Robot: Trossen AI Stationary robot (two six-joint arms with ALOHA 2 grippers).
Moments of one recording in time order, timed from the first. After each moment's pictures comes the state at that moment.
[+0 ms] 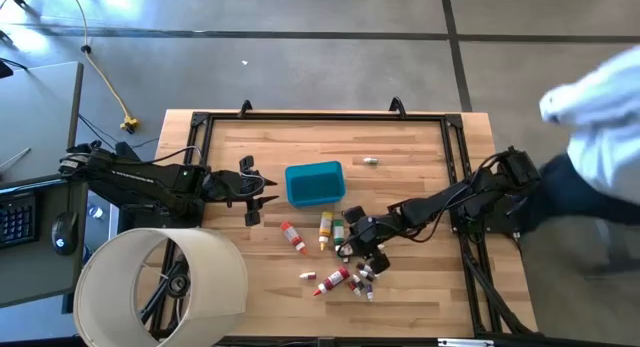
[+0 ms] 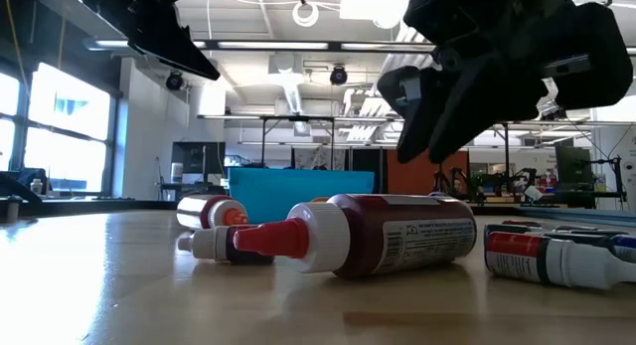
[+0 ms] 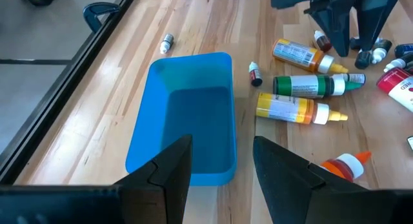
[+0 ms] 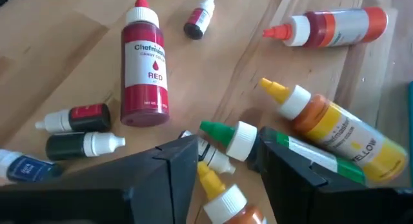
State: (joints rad) left arm -0.14 0.91 0.67 -0.31 -0.37 -0.03; right arm 0.29 1.63 0.86 -0.04 -0.04 -0.19
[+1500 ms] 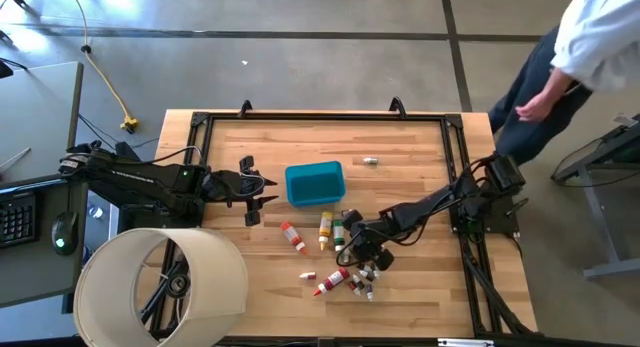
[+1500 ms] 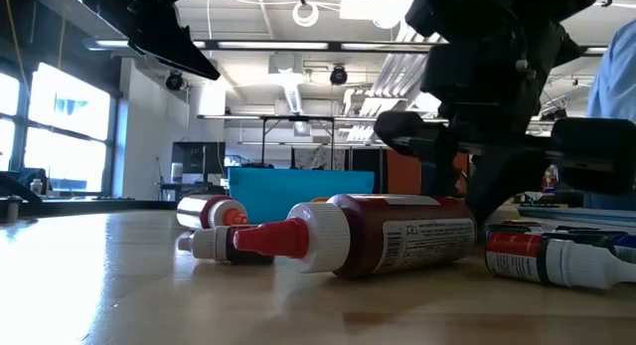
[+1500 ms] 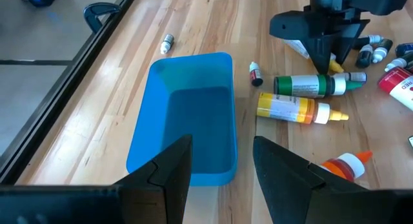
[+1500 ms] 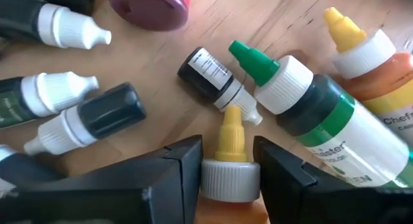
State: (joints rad) left arm -0.14 0.91 0.67 -0.31 -0.37 -0.03; right arm 0.27 1.78 0.86 -0.10 -0.01 -0.48
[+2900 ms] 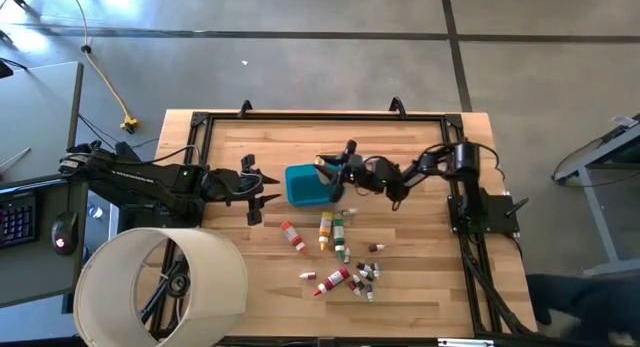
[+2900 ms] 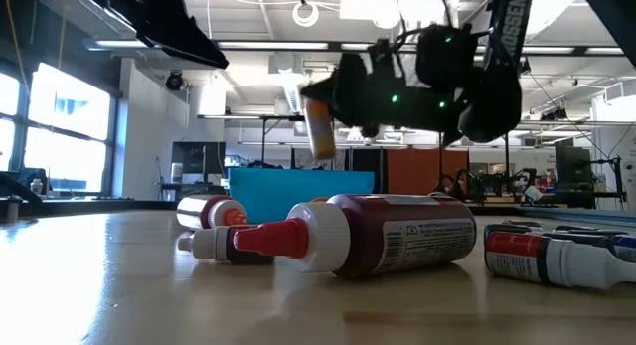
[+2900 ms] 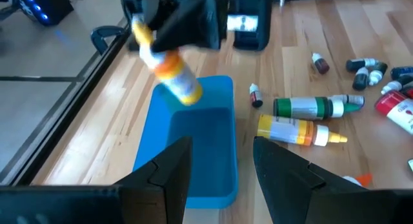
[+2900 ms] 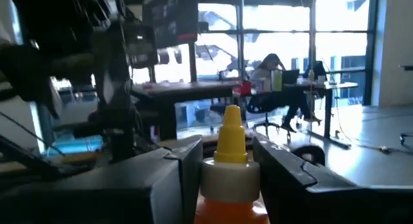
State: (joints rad) left arm -0.14 0.91 0.67 -0.23 -0.38 0.00; right arm -0.17 2.03 0.73 1.54 0.10 0.05
